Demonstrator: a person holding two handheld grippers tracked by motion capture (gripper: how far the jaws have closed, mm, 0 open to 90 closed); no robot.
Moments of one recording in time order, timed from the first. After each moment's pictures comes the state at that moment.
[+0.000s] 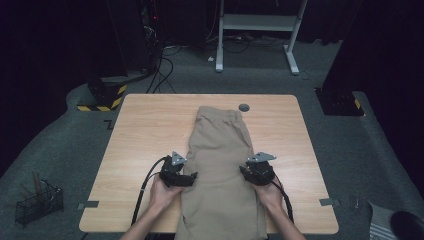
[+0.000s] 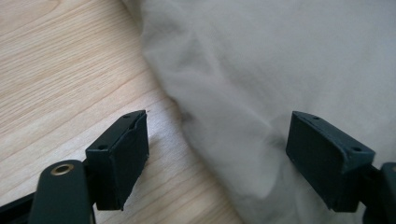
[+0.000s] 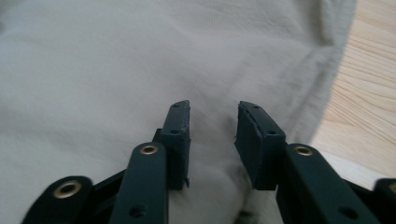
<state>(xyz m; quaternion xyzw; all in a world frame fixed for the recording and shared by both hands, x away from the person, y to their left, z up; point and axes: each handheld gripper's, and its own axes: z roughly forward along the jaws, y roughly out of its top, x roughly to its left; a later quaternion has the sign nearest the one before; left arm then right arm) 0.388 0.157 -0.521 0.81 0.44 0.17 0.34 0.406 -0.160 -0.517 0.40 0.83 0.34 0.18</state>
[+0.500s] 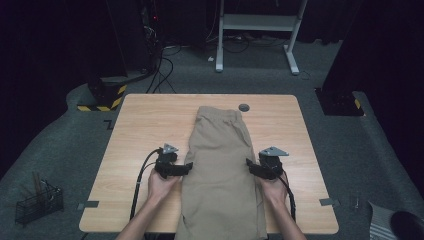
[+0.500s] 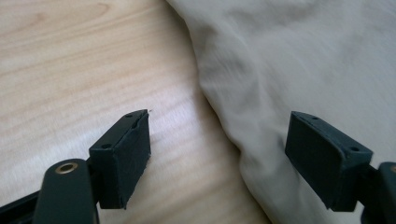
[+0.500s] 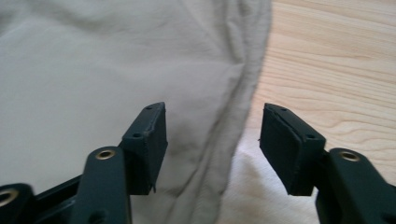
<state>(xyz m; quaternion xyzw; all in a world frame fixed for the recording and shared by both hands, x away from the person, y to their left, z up) 0.419 0.178 -0.519 0.77 0.50 0.14 0.38 0.421 -0.184 -0.512 0.48 0.77 0.38 0.21</state>
